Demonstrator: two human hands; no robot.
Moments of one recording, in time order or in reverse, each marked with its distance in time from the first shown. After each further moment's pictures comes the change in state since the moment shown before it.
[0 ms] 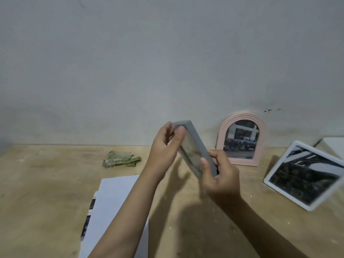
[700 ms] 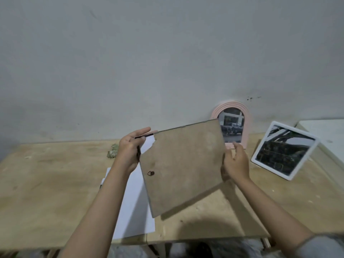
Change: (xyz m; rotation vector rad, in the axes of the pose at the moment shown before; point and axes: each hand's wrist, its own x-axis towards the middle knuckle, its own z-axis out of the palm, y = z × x) left_hand -0.041 -0.035 -0.095 -0.254 0.019 -0.047; right_hand -0.048 0.061 -0.039 -0.222 0.058 0.634
